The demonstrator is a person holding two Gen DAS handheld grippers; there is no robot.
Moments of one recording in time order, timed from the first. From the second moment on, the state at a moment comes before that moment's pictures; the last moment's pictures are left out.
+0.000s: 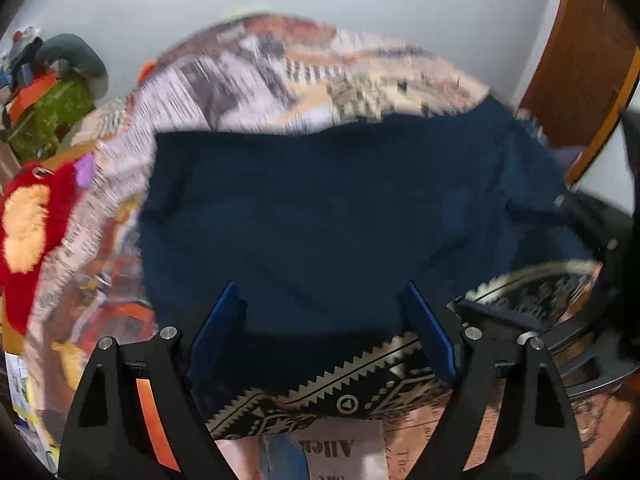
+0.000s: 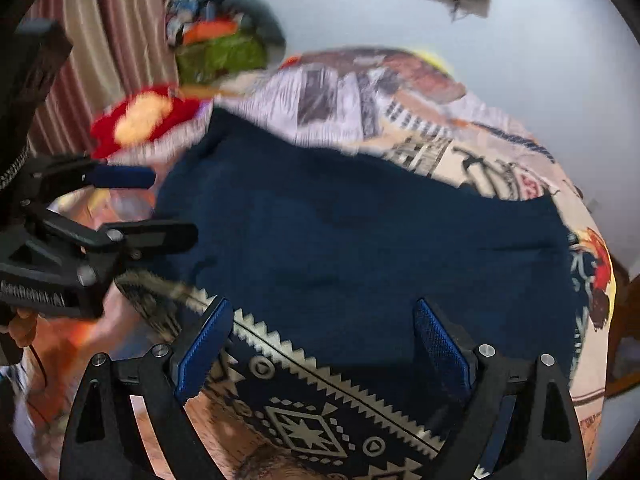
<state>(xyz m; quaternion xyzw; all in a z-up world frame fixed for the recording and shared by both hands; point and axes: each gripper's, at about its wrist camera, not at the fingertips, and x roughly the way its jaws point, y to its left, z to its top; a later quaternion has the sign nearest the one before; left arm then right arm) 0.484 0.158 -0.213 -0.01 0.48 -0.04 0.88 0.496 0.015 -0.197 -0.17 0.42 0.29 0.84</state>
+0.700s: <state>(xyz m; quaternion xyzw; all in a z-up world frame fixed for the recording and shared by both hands) 0.412 0.229 -0.219 -0.09 0.46 0.07 0.88 0.499 -0.082 -0.203 -0.20 0.46 0.22 0.84</state>
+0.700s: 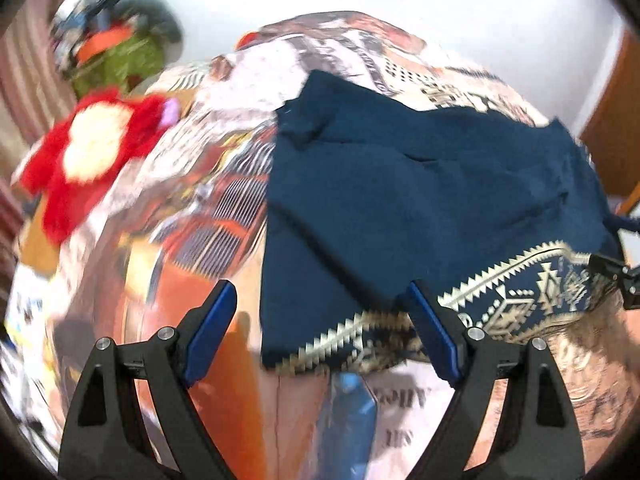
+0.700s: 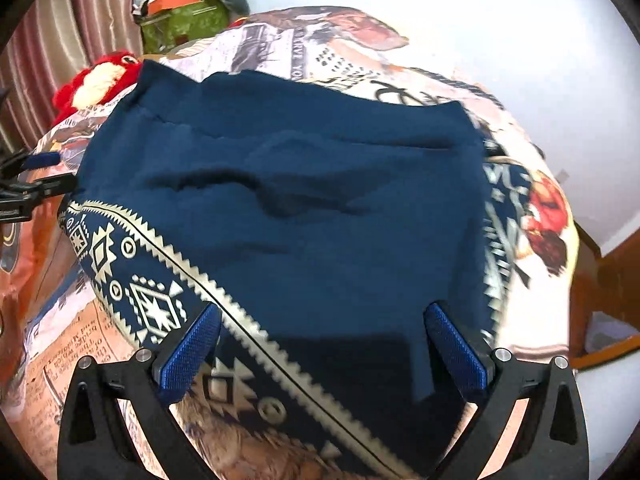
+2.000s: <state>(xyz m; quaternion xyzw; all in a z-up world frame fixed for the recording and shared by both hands) 0.491 0.254 -0.301 -0.51 0.41 0.04 0.76 0.497 0.001 -0.230 -0.23 0.48 0.31 0.79</state>
